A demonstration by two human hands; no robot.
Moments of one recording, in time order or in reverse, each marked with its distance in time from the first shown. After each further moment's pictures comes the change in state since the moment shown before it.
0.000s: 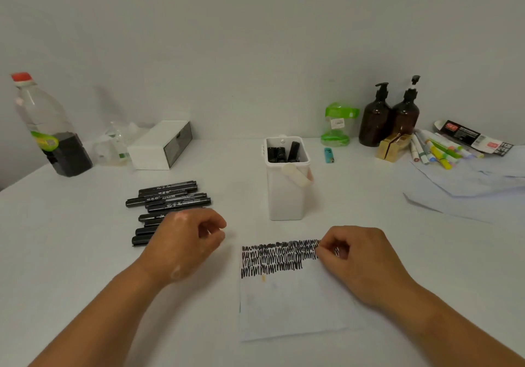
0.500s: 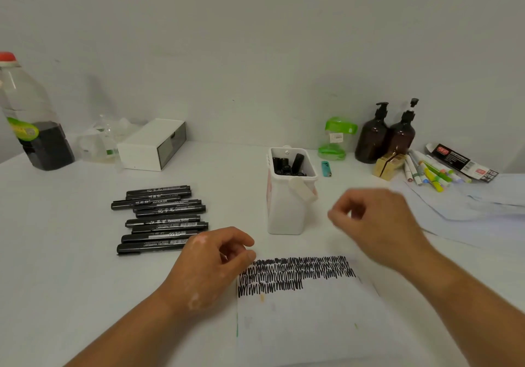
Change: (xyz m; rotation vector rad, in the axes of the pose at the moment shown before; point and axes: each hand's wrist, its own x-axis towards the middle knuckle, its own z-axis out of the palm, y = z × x) left_hand -0.004 0.017 0.034 -0.407 -0.062 -0.025; right_hand 0.058 -0.034 -0.049 -0.156 0.105 -0.007
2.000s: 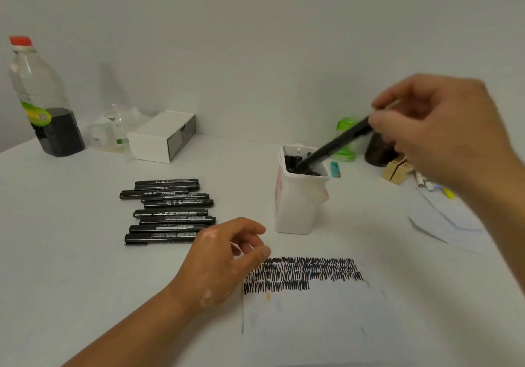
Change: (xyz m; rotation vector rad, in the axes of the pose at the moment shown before) left_hand -0.003 0.009 0.004 -0.073 0.056 0.021; right_hand 0.050 -0.061 -0.083 0.228 0.267 -0.086
